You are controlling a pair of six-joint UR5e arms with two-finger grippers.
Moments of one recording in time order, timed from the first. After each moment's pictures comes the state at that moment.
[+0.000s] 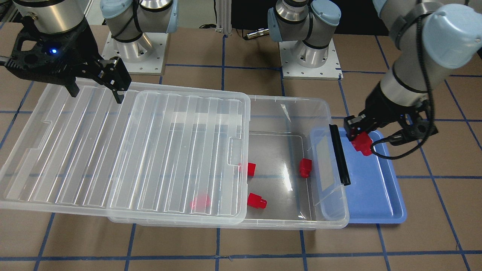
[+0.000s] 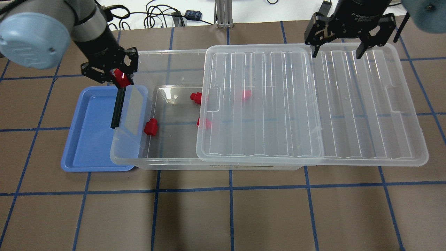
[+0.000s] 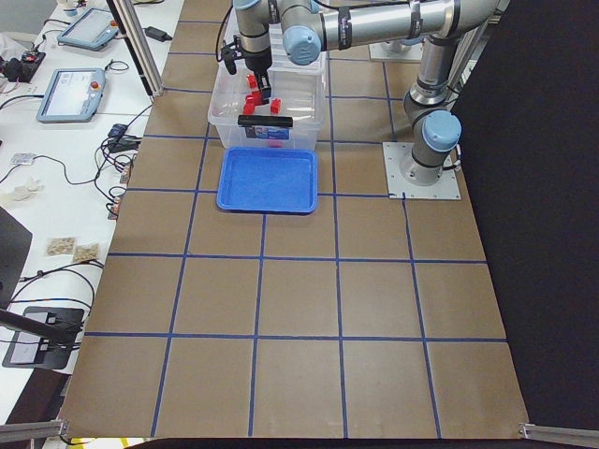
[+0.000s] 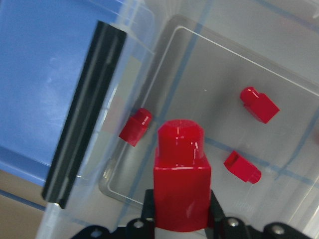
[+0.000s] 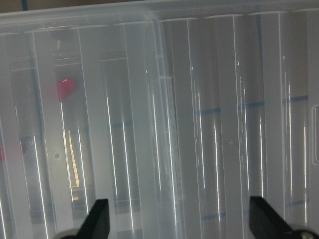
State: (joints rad) left arm -1.37 -1.72 -1.54 -1.51 1.58 -0.07; right arm 1.59 -1.52 1.43 -1.54 -1.61 0.15
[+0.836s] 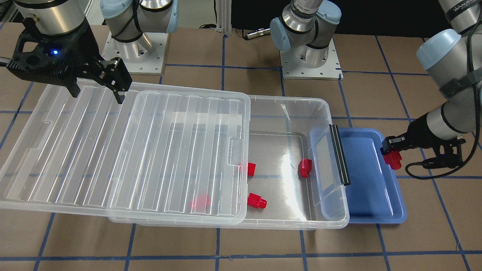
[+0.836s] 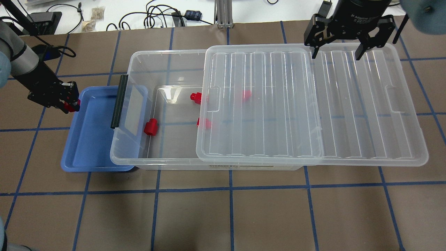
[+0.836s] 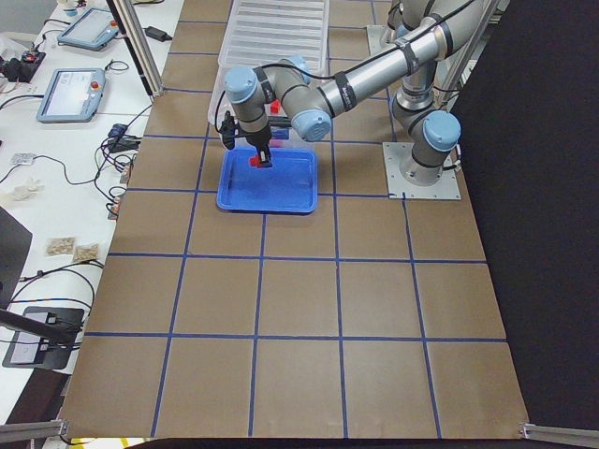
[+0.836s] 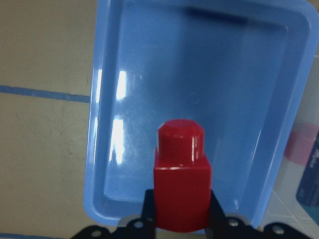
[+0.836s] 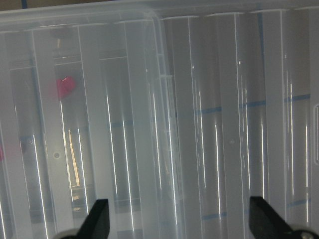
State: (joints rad) left arm -1.14 -1.84 -1.67 -1.37 1.56 0.29; right arm 1.59 -1.52 1.44 -1.55 -1.61 0.15
